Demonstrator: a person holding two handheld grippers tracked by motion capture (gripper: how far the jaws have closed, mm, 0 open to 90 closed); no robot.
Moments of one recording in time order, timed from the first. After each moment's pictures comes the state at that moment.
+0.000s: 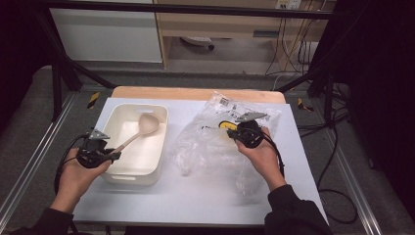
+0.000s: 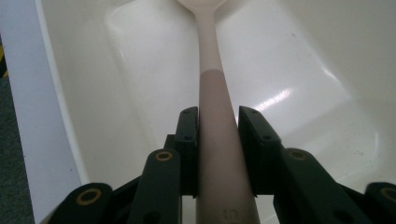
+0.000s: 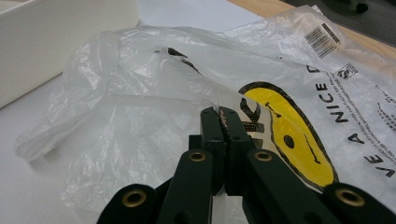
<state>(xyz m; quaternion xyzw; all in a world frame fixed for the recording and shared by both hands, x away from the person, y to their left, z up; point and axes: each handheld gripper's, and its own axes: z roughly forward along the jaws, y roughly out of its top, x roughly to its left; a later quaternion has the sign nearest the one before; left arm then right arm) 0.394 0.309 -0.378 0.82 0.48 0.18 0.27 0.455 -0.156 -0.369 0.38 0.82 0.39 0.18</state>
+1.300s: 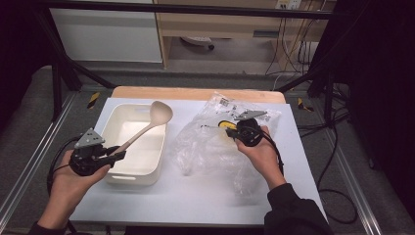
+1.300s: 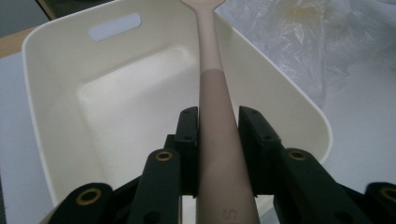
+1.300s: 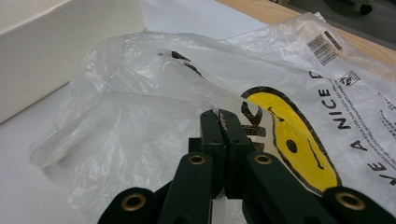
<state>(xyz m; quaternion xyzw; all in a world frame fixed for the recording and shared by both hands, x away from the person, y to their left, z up) 0.349 0.287 -0.328 0.81 0.41 0.20 0.38 0.456 -0.153 -0.362 0.38 0.82 0.39 0.18</state>
